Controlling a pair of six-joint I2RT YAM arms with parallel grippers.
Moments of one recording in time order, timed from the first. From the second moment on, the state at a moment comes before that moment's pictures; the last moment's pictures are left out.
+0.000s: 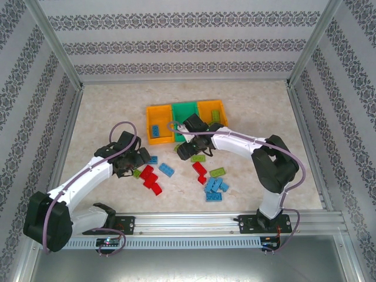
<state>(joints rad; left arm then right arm) -0.37 1.15 0.72 -0.74 -0.08 -0.92 0.71 1.83 1.24 -0.55 -0.14 0.10</state>
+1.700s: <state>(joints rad) -0.37 1.12 0.70 -0.76 -0.11 -0.94 0.50 1.72 1.28 -0.66 -0.11 0.06</state>
